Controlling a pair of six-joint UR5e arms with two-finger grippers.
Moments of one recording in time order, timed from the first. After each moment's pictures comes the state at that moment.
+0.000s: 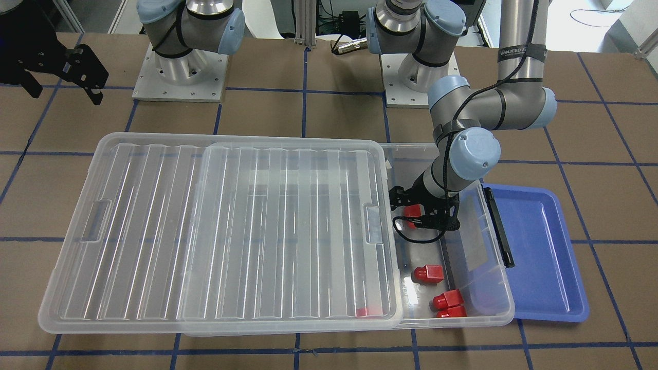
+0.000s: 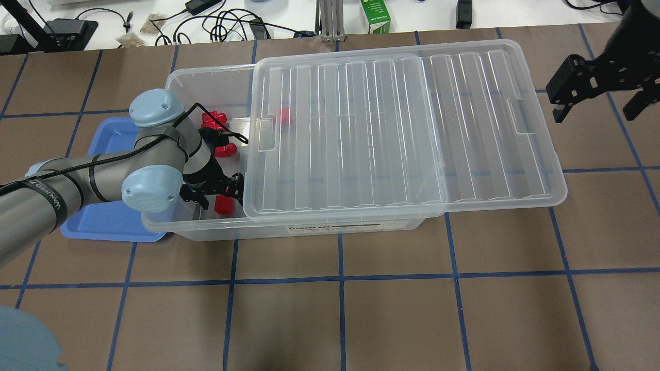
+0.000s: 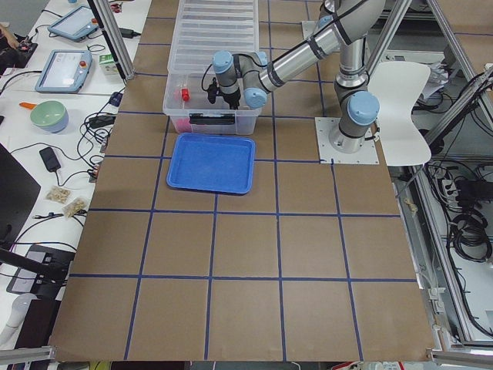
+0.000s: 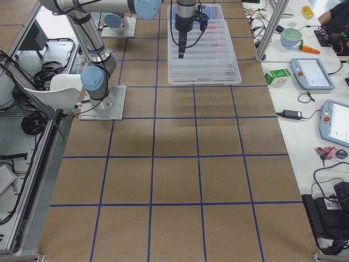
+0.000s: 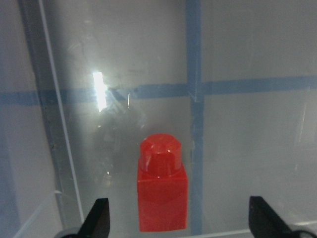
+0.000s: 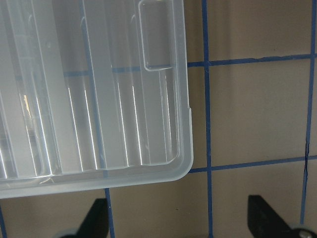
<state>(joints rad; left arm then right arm) -1.49 -1.89 -2.00 -1.00 1.51 0.10 1.35 -1.66 1.54 -1.43 -1.65 -0.15</state>
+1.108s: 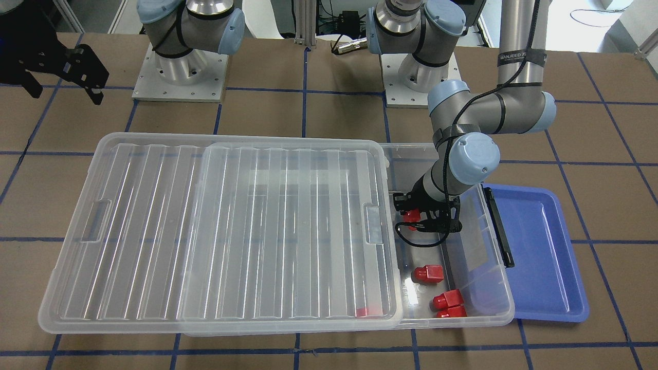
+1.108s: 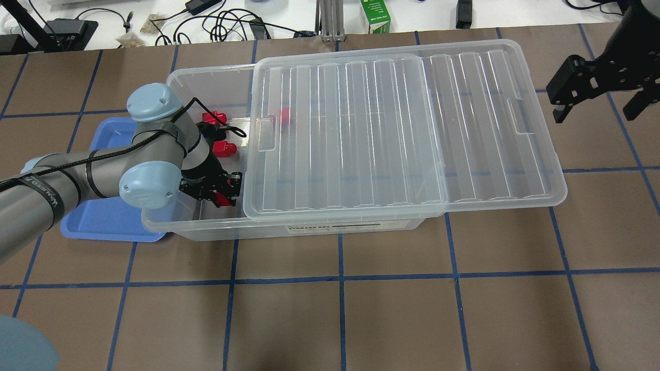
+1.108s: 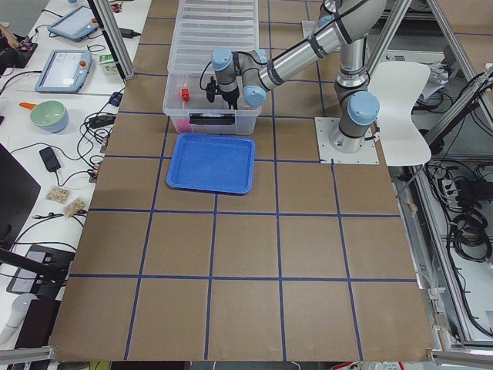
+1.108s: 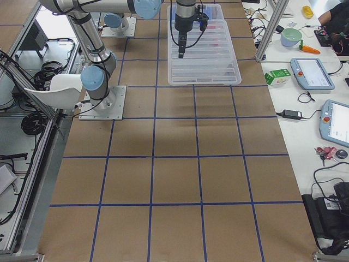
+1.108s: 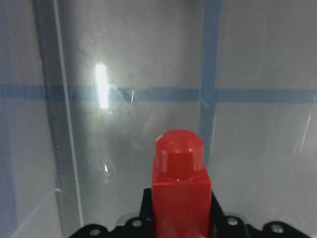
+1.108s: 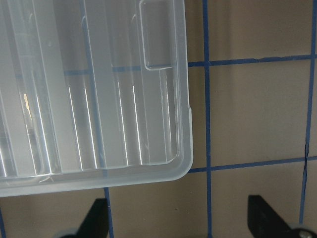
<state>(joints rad) -1.50 -1.86 -1.98 -1.02 1.51 0.04 1.35 -1.66 1.54 -1.43 -1.65 -0.16</state>
